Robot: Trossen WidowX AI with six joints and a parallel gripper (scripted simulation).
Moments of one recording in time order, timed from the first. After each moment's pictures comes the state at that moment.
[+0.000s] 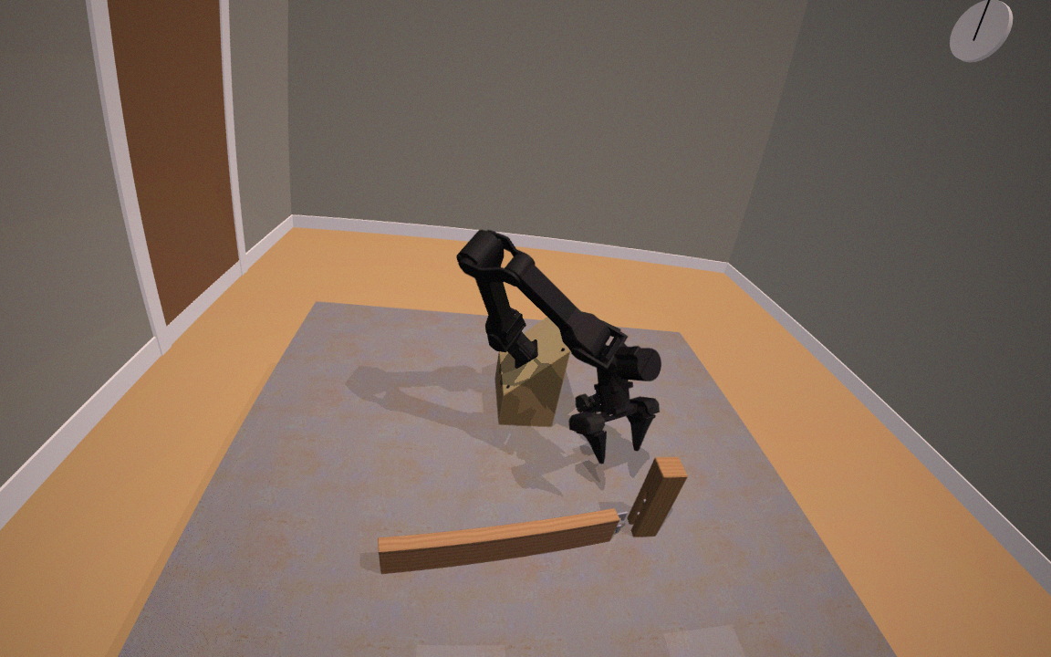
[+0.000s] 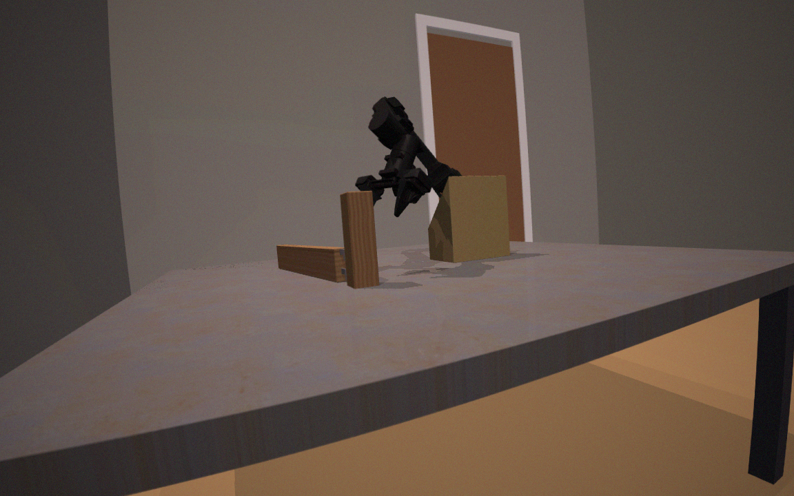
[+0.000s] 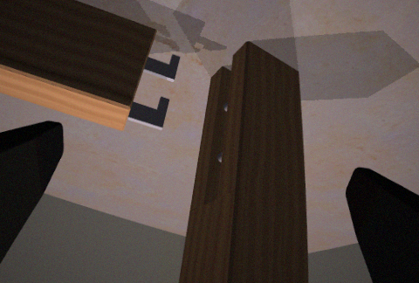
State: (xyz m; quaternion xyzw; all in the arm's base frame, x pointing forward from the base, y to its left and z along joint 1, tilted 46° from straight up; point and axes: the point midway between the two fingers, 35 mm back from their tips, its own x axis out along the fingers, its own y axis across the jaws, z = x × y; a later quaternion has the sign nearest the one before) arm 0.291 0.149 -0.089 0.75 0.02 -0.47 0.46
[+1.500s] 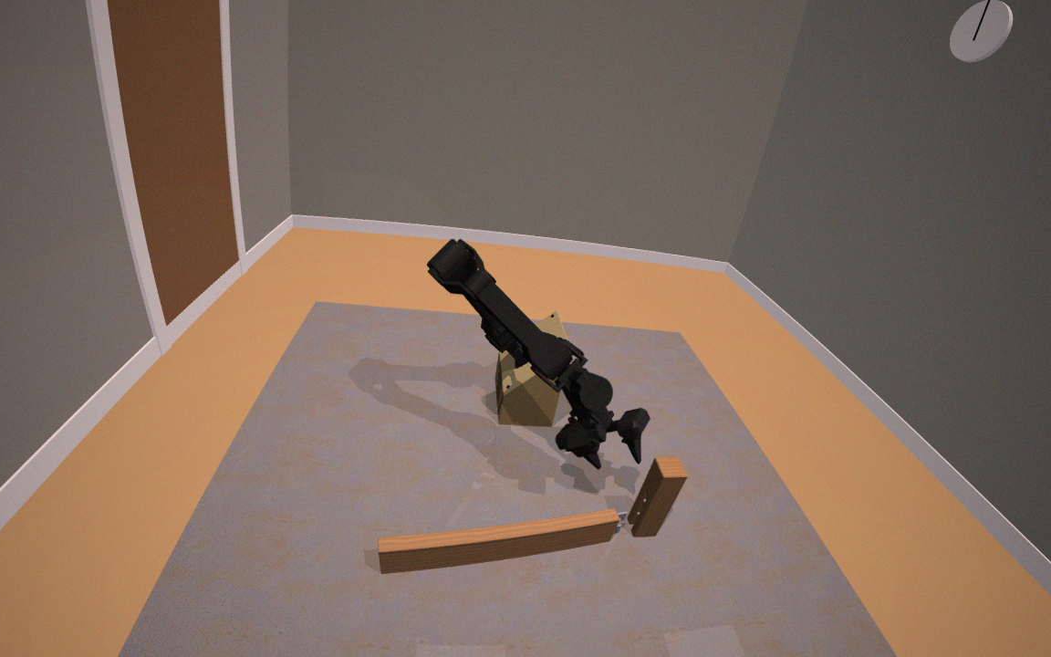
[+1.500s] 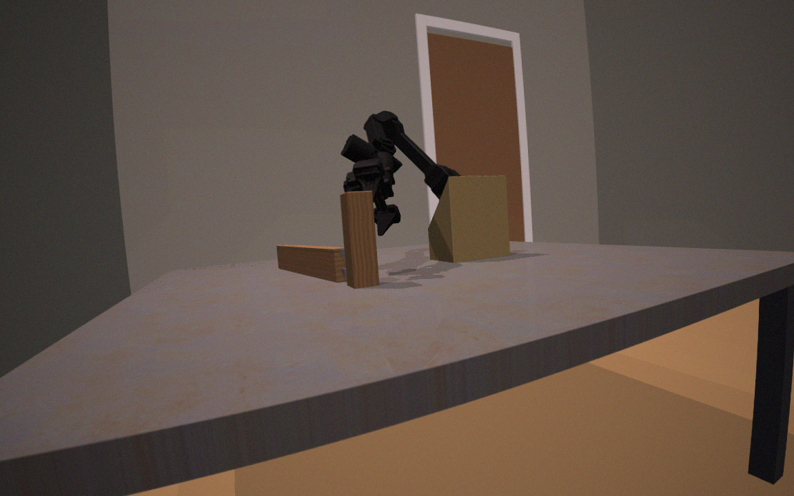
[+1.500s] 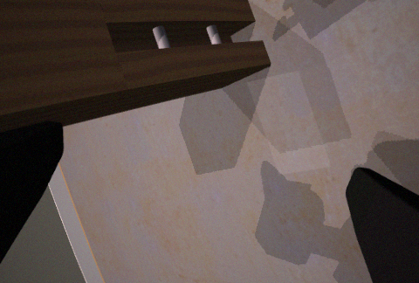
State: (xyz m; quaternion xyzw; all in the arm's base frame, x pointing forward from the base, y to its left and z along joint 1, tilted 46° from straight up) arm 0.311 0.130 -0.089 0.13 0.52 -0.14 0.83
